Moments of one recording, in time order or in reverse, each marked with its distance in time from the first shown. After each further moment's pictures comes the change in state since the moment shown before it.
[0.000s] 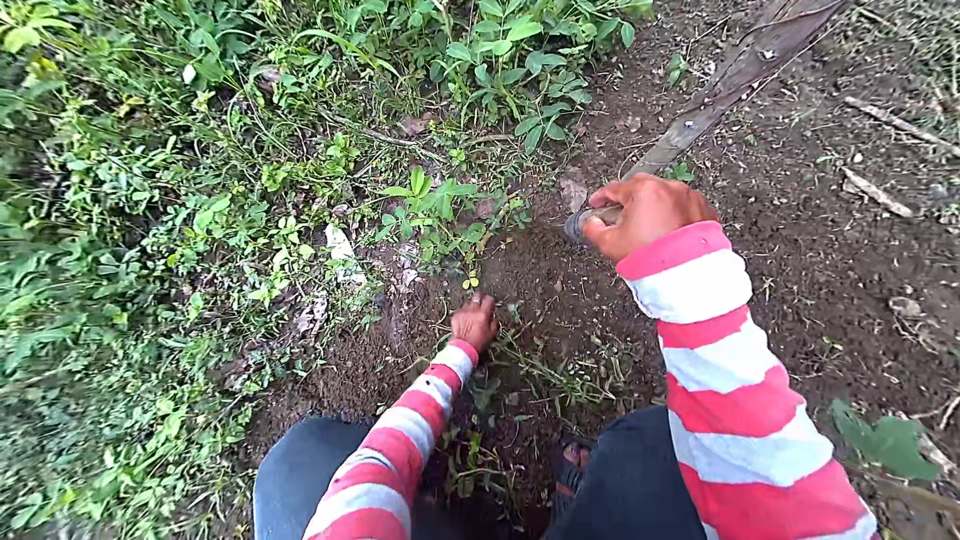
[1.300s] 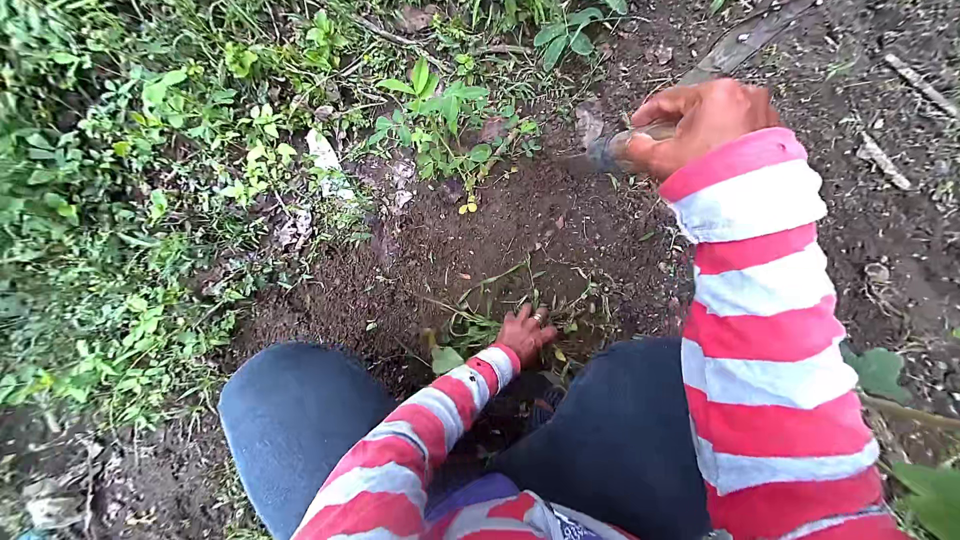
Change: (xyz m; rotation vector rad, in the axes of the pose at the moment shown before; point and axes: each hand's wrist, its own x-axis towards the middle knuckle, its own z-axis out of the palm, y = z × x) left_hand -0.106 0.071 0.102 0.063 -0.347 0.428; right_hand -0.009 0.010 -0.004 -0.003 -0.043 -0.035
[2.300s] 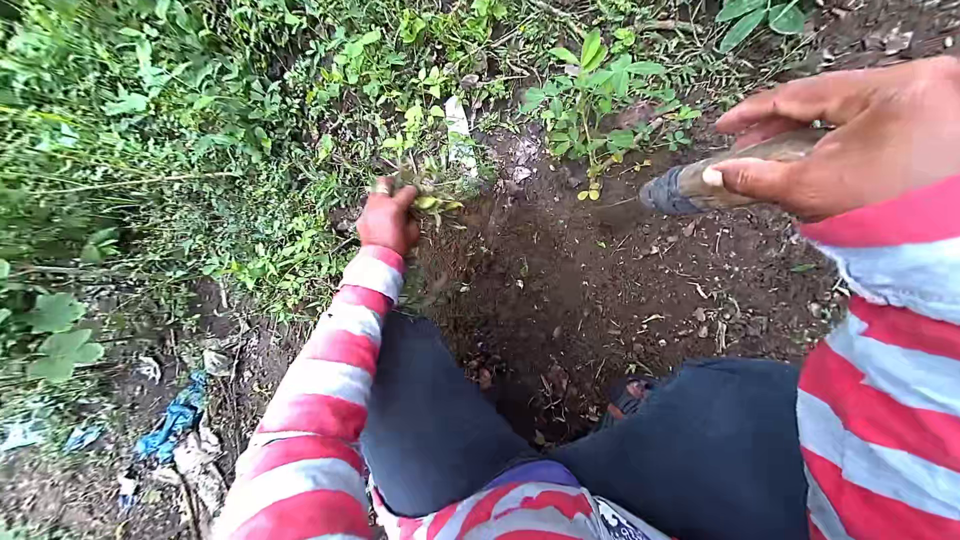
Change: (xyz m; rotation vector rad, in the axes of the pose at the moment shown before) left_hand -0.248 -0.224 -0.159 -0.012 0.767 -0.866; right_hand -0.017 -0.066 0.026 0.161 0.009 -0.502
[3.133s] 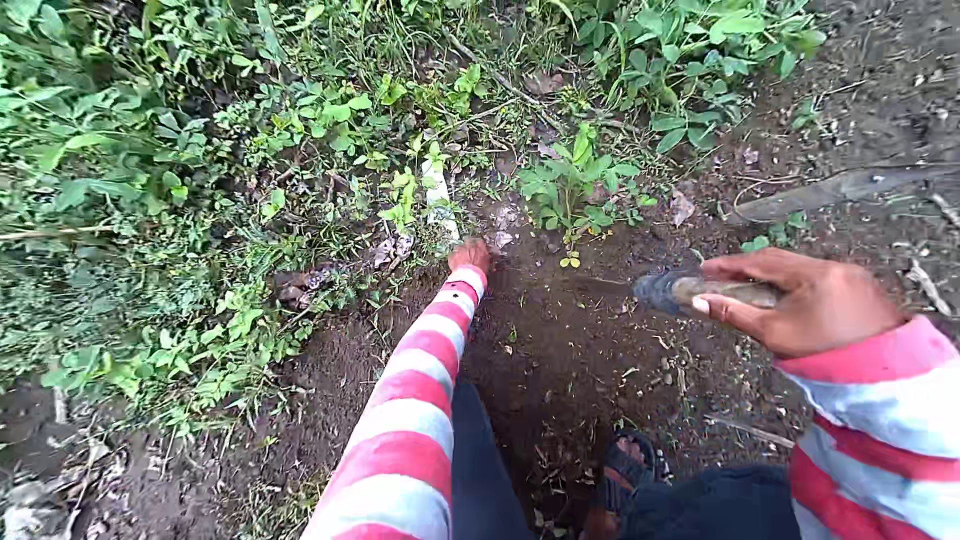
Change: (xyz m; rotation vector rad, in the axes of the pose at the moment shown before) left_hand 0.119 0.105 0.138 -0.003 -0.532 0.028; right_hand -0.011 -0.051 0.009 -0.176 -0.047 0.191
